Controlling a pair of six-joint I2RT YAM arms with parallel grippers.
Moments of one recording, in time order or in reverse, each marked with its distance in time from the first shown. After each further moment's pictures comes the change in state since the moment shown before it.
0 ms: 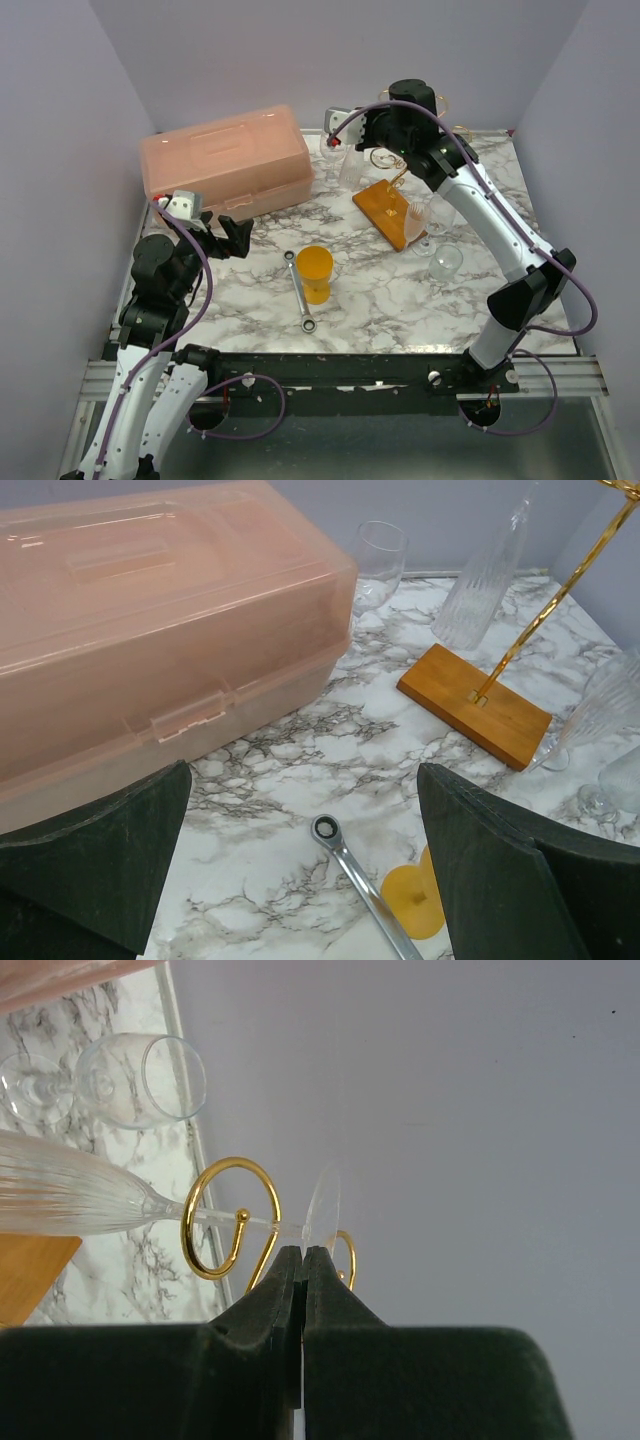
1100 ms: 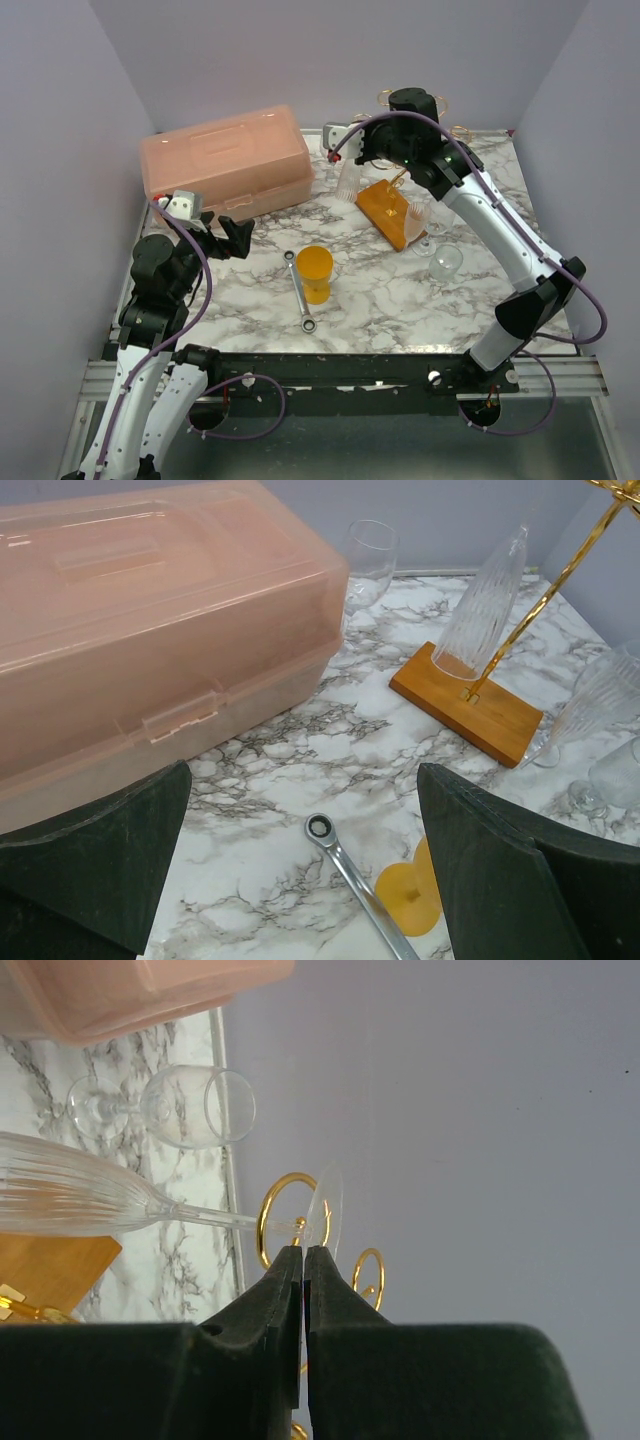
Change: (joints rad) left arm 0.007 -0.001 0.000 0.001 0.025 -0.008; right arm 0.039 -0.055 -0.043 -0.039 -0.086 -0.006
